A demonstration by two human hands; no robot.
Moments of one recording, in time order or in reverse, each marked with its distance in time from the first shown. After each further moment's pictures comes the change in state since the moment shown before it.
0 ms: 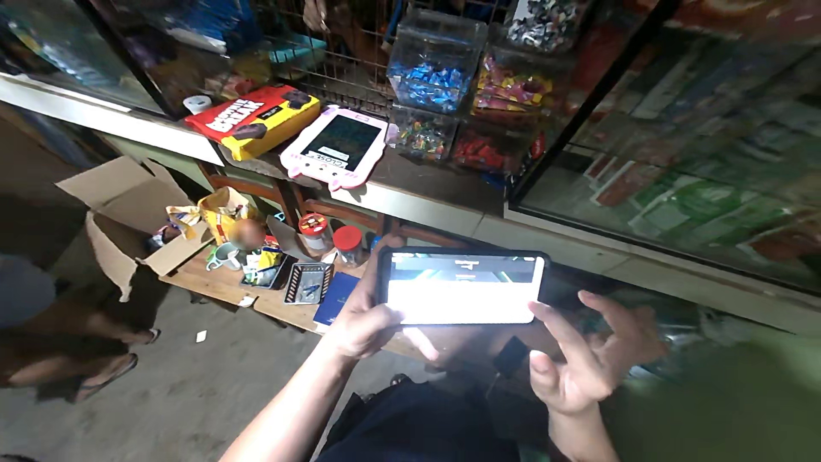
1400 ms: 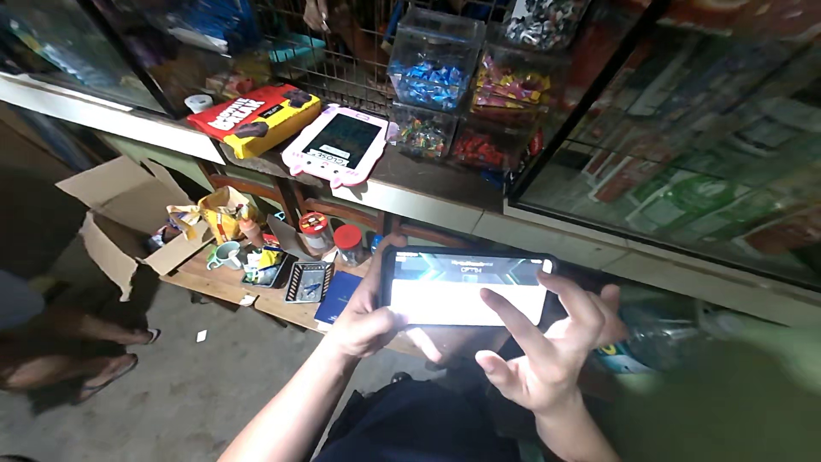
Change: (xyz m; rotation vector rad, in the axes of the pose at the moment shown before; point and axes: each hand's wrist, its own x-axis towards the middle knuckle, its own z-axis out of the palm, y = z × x) left_hand -0.006 0.000 0.001 -0.031 -0.057 0.005; right_hand 0.018 -0.034 0.009 0.022 -0.102 -0.025
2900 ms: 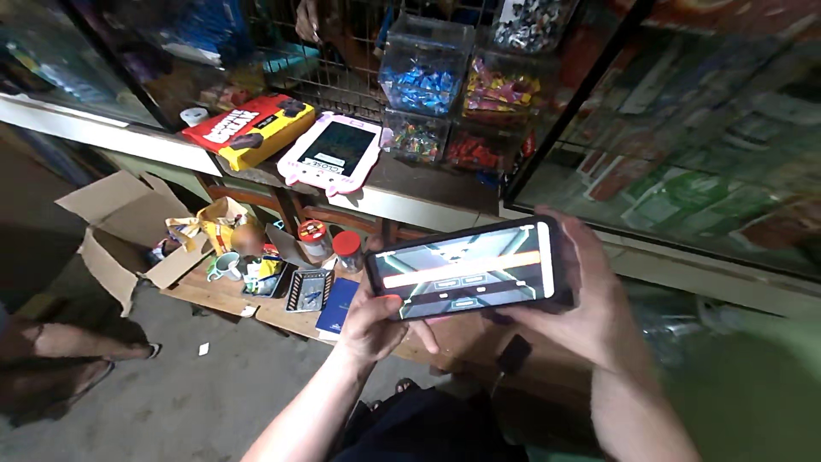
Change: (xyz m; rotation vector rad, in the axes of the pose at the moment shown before) left_hand 0.012 -0.017 0.001 -0.190 0.066 0.126; right_hand 0.038 0.057 -0.023 0.458 -0.335 0.158
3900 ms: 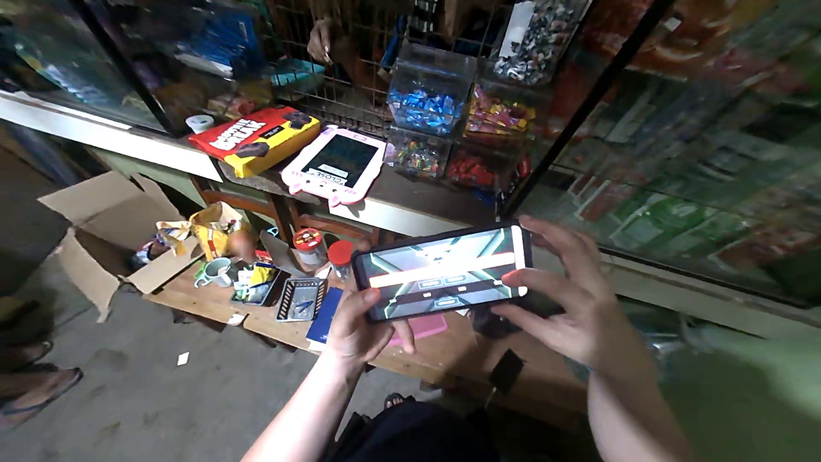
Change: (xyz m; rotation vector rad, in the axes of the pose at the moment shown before) left_hand 0.003 0.016 -0.002 0.016 0.088 0.058; right_hand 0.023 -0.002 -0.002 -0.146 -0.064 -0.244
